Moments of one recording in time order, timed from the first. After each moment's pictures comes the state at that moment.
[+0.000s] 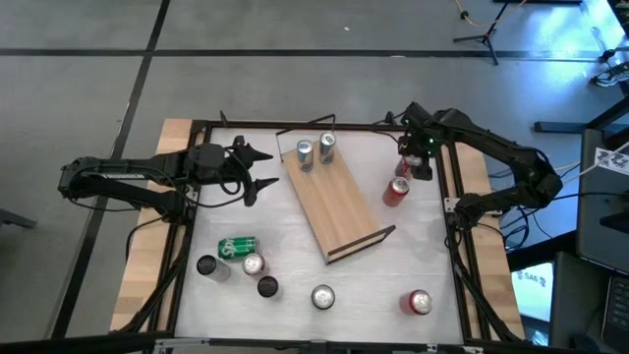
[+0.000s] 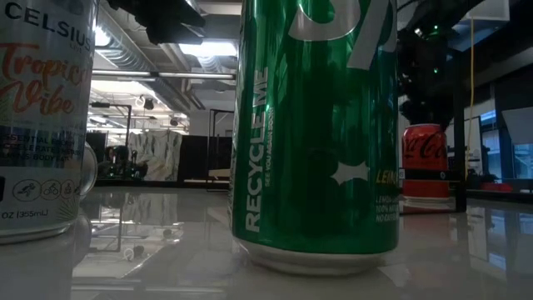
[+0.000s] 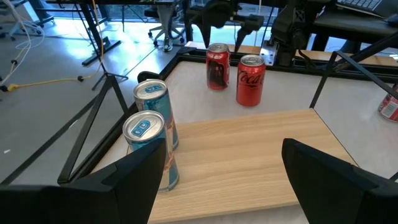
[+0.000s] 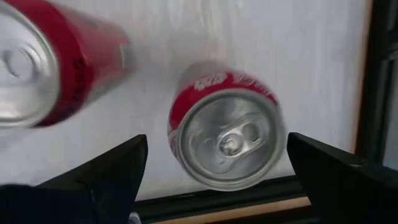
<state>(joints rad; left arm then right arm) 0.09 0.90 0.80 -0.25 -0.24 -0.05 -0.79 1.33 1.04 -1.15 0.00 -0.69</state>
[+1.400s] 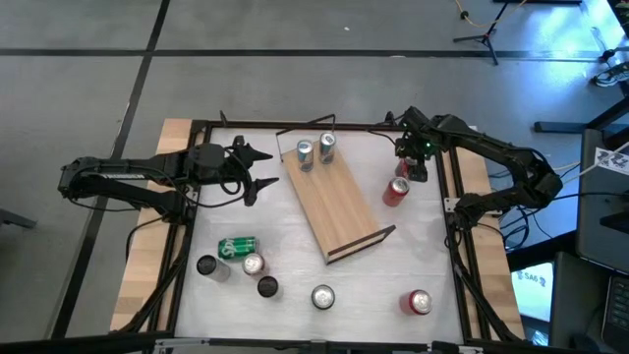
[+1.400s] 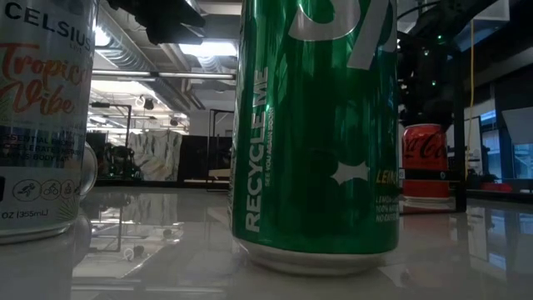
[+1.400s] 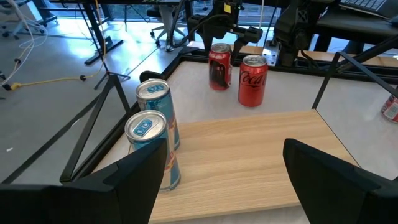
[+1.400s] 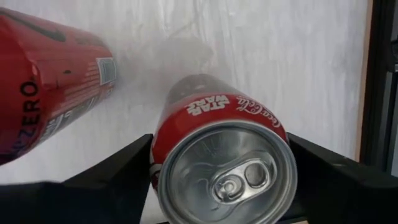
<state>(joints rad) 0.10 0.90 0.80 -0.25 -0.25 -0.05 -0.79 1.33 0.95 -0.99 0.01 -0.69</state>
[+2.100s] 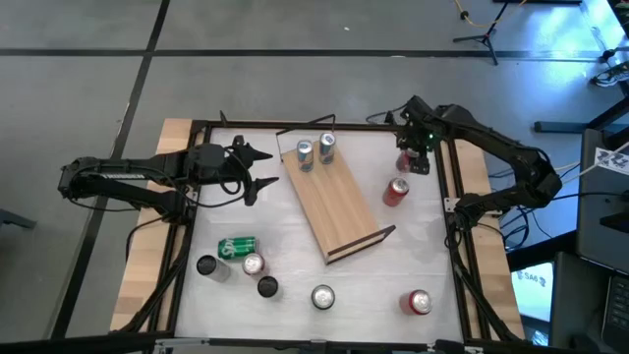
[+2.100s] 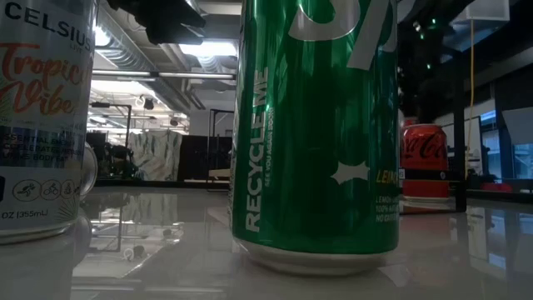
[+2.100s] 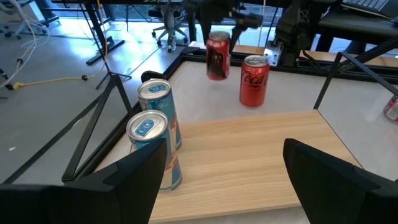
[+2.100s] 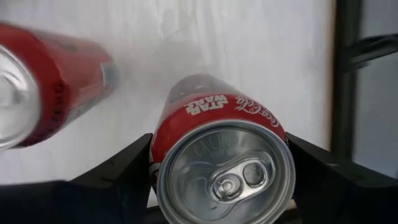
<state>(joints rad) 0.10 0.90 0.80 -0.25 -0.25 -0.05 -0.79 1.33 1.11 -1.13 0.02 -0.68</state>
